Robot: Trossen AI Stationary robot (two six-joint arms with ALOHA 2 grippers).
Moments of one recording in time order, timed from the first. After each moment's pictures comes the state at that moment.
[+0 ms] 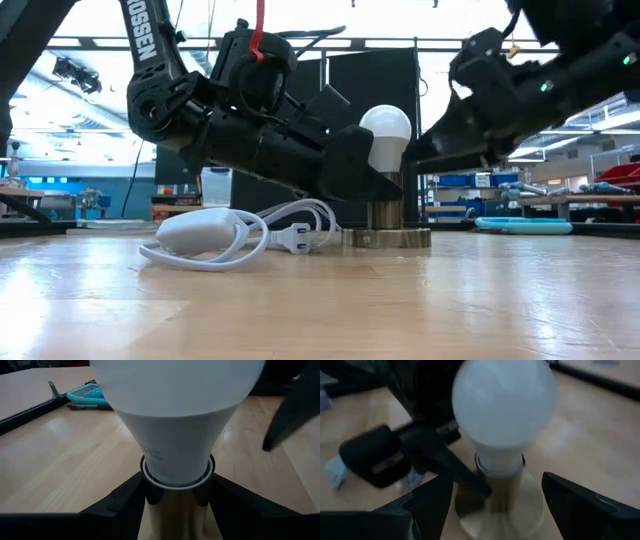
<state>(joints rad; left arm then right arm) -0.11 2.11 0.87 0.99 -0.41 -0.06 0.34 1.51 0.45 0.57 0.67 0.42</state>
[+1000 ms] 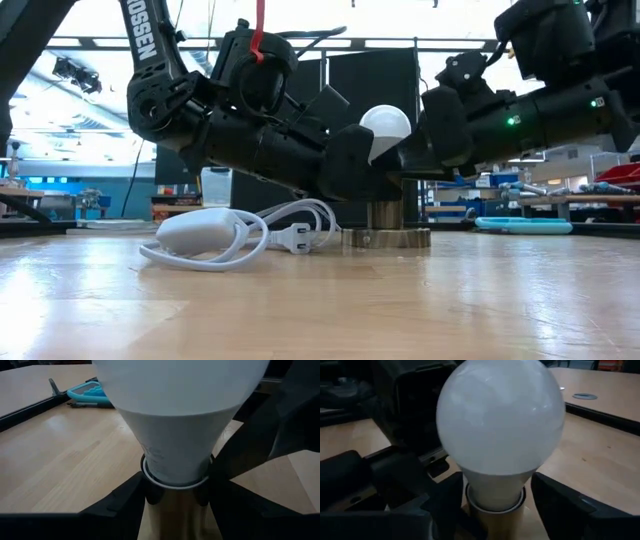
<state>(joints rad) -0.11 2.11 0.87 0.98 -0.41 -0.08 0.31 1.82 0.45 1.10 0.77 0.26</state>
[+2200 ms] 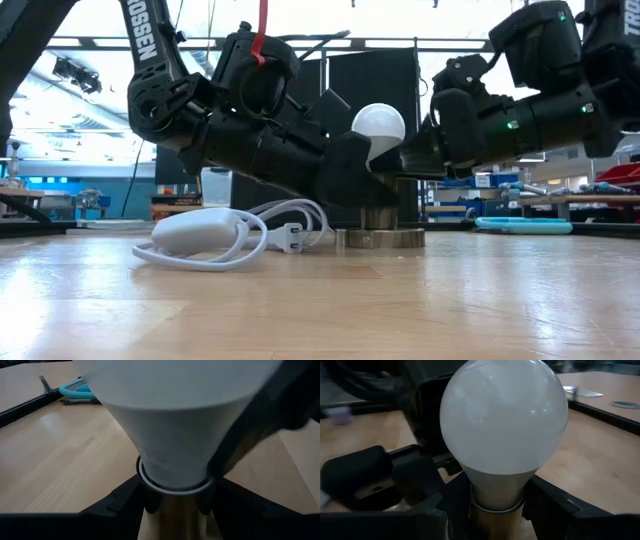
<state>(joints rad) -0.11 2.11 0.87 0.95 -0.38 -0.06 0.24 1.81 0.41 1.19 0.53 0.15</state>
